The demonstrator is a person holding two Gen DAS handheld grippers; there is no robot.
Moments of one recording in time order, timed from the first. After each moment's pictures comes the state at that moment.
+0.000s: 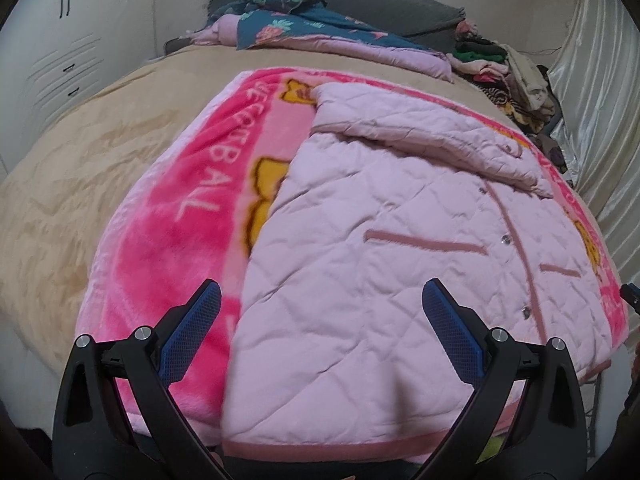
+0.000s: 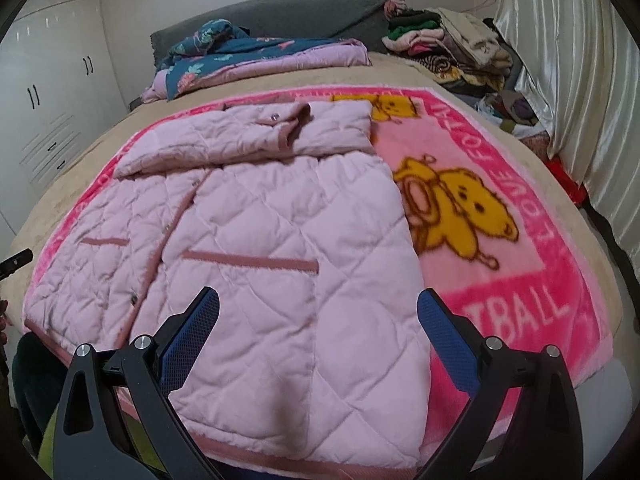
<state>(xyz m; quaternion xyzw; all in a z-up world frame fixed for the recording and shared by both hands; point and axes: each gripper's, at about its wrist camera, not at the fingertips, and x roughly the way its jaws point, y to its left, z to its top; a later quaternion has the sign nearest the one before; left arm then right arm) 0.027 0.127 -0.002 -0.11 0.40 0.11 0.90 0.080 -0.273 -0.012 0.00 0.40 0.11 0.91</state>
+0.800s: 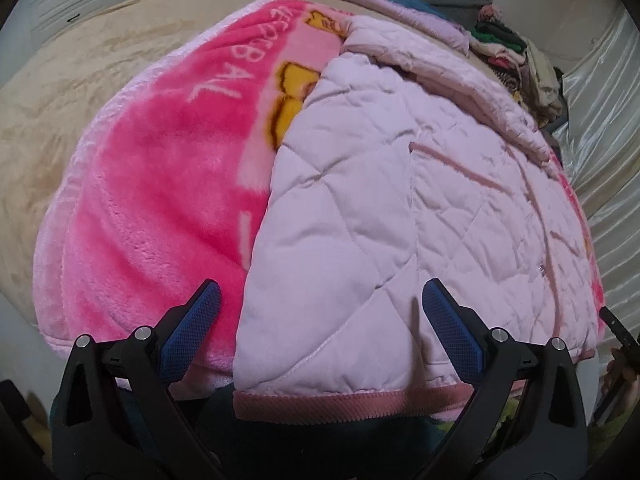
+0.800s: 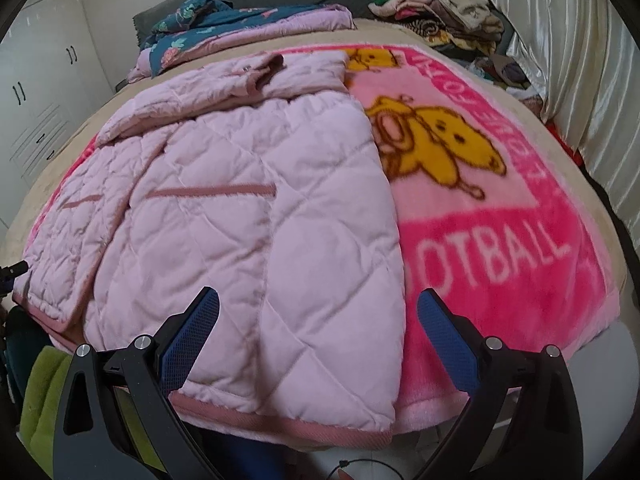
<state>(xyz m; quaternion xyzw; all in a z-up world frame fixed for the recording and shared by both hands) 0.003 0.151 -0.058 -0.19 0.47 0.09 0.86 0.063 -0.307 -0.056 0.01 0.45 0.10 0.89</state>
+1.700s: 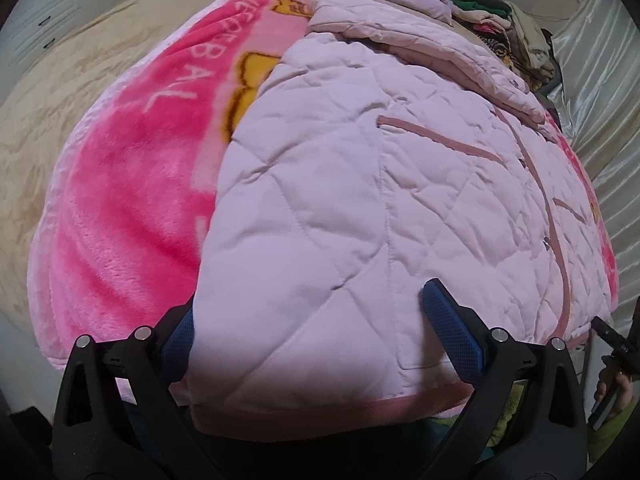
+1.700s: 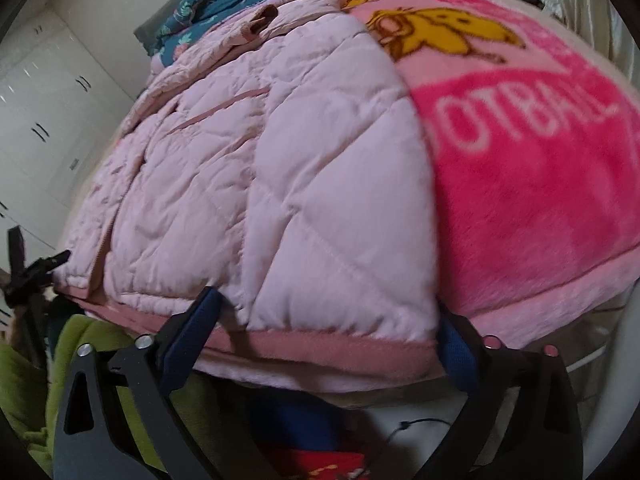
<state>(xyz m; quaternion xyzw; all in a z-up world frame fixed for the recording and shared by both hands) 0.022 0.125 -0.059 -0.15 0.50 0.06 0.85 0.030 -0.327 -0.116 0.14 0.50 0.18 0.84</state>
